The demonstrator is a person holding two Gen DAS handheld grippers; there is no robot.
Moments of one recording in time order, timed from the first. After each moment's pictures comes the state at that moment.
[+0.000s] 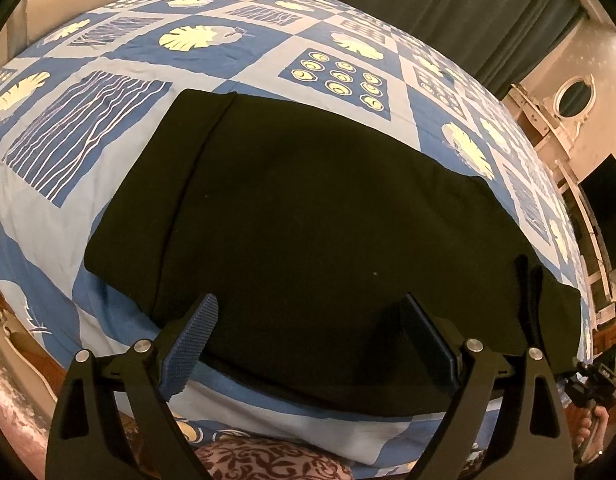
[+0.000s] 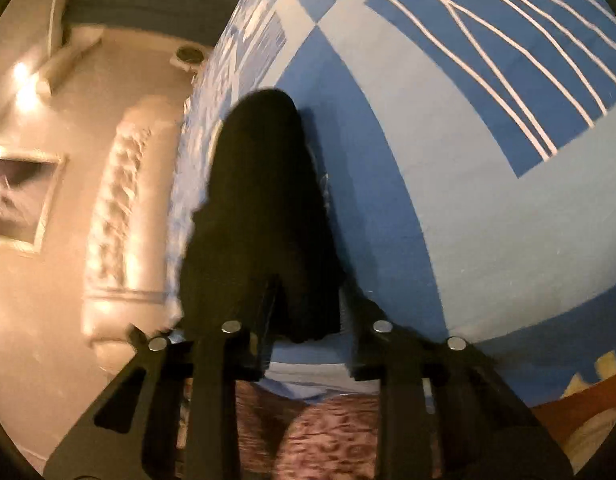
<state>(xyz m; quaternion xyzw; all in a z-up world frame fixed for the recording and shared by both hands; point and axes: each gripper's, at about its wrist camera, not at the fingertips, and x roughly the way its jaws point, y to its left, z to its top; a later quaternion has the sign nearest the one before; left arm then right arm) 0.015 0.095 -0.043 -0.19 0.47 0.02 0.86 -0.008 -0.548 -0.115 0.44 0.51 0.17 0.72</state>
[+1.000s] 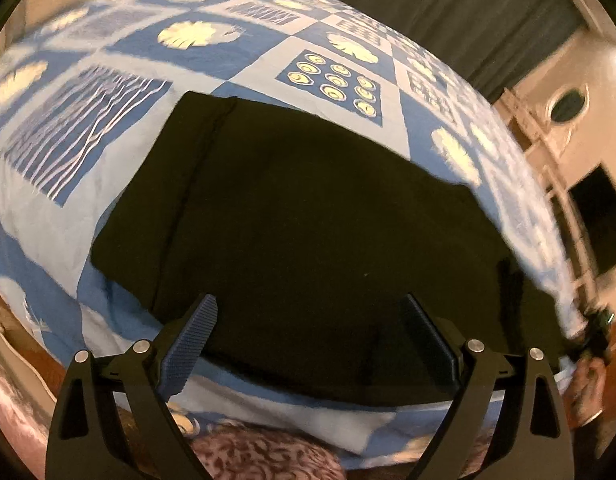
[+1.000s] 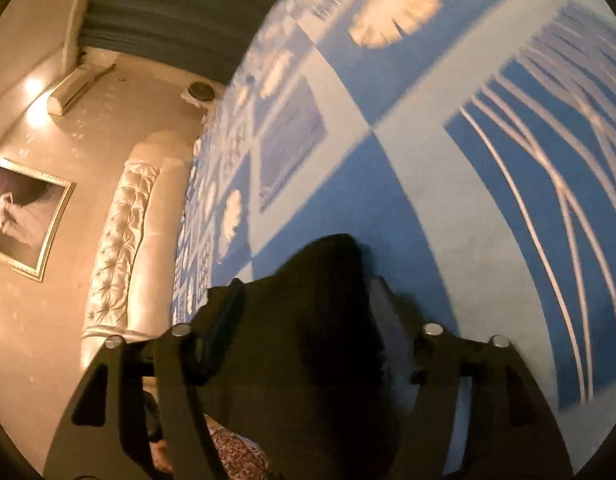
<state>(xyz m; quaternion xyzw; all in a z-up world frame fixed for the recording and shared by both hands) 0.012 0.115 -0.029 -0.25 0.48 0.00 0.84 0.069 -0.557 -0.078 0.45 0.44 0.15 0.76</state>
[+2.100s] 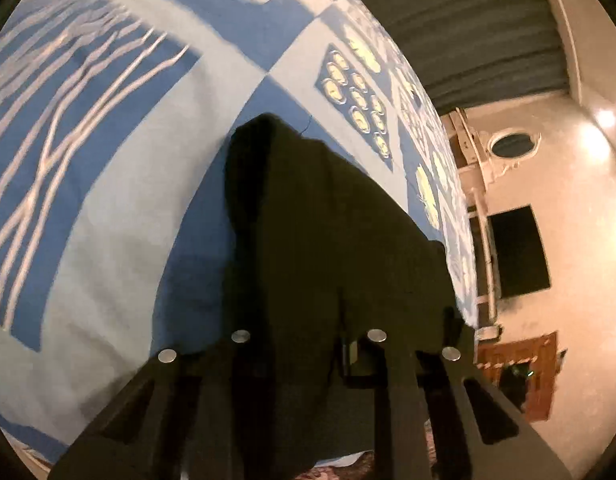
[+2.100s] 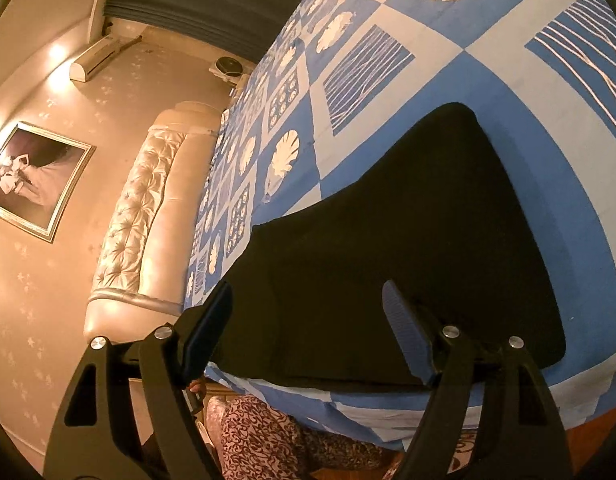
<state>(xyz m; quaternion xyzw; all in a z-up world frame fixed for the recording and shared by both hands) 0.069 0.213 -0.073 -0.39 0.48 -0.14 0.77 0.023 -0.466 -0.048 0.43 0.45 0.20 0.76</state>
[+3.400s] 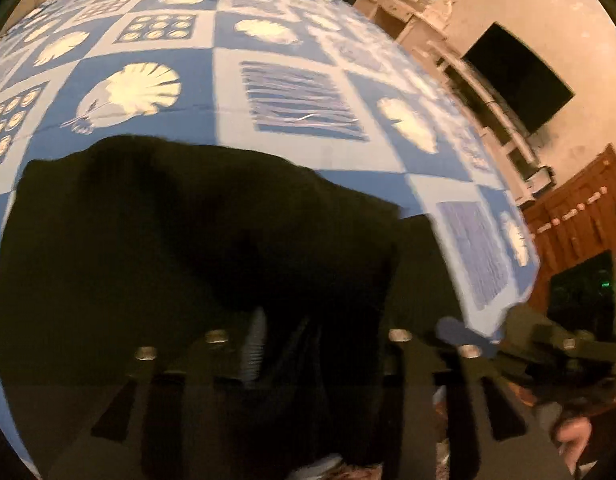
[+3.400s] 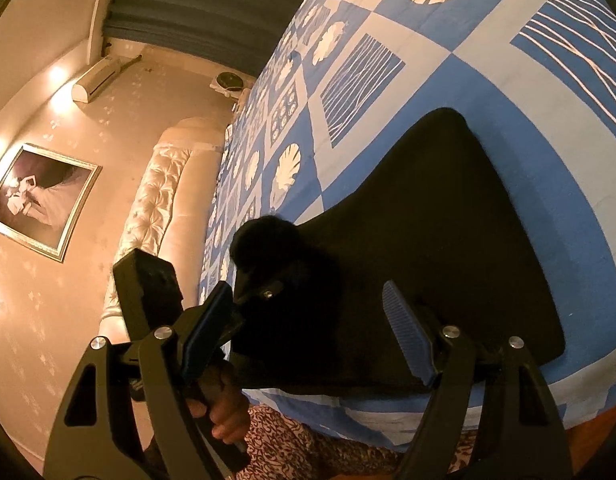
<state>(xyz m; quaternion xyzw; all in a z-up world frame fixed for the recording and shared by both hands) 0.099 -0.220 -0.007 -0.09 0.52 -0.24 0.82 0.022 -0.483 -0.052 0.47 0.42 0.19 0.75</state>
